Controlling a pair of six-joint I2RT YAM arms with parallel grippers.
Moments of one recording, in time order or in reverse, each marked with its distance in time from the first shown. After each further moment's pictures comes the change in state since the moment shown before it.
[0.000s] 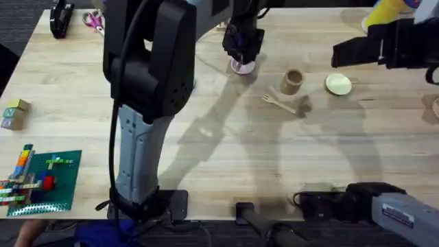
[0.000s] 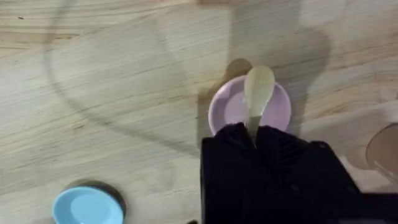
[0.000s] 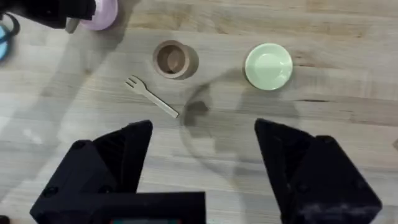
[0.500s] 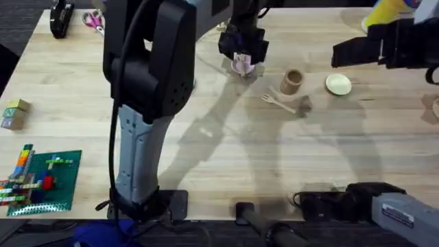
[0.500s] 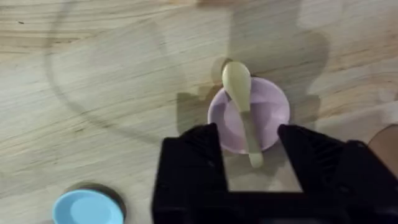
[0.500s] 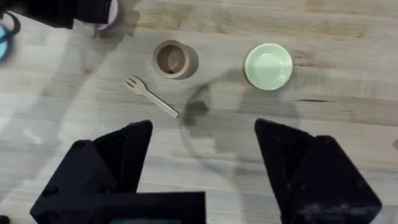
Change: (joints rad) left arm 0.000 0.000 0.000 0.009 0.000 0.005; right arm 0.000 0.000 0.000 0.000 0.000 0.000
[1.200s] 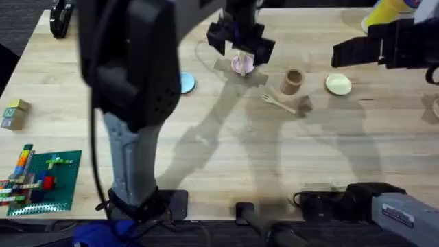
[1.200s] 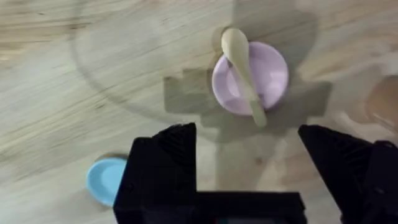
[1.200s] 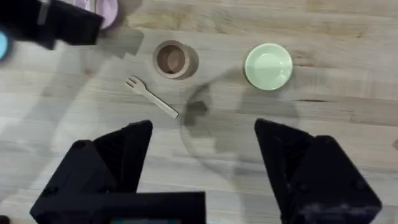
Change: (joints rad) left arm 0.000 -0.100 0.000 -0.132 0.003 0.109; right arm 0.000 0.000 0.000 0.000 0.000 0.000
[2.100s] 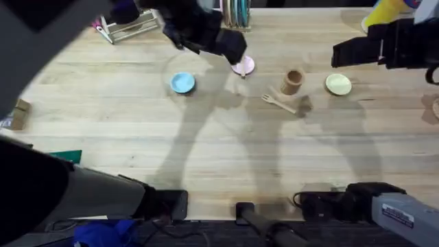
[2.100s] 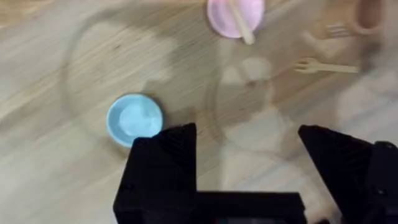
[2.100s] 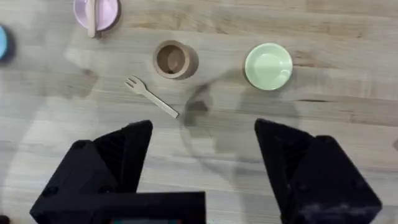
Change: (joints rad) left arm 0.203 -0.528 -0.417 0.021 0.288 0.243; right arm 0.000 0.000 0.000 0.000 0.000 0.000
